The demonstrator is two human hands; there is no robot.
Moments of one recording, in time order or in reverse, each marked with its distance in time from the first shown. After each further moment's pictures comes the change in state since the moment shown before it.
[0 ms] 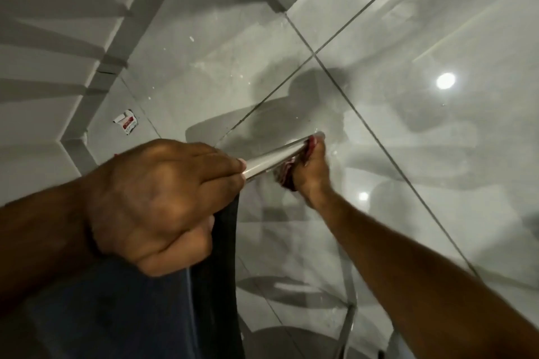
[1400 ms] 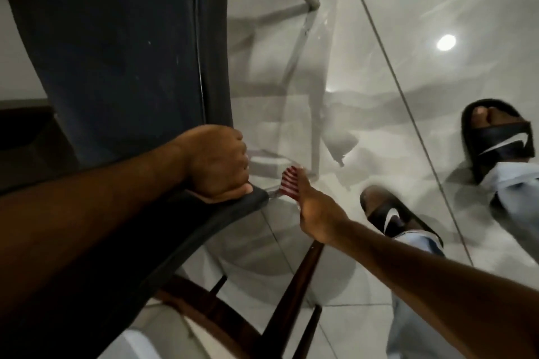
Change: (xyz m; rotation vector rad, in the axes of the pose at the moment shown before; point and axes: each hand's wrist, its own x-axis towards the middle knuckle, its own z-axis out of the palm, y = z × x) left_hand -0.090 0.234 0.197 0.305 -0.525 0.206; right_hand -0.249 0.204 -0.279 -1.734 -0.378 -0.251
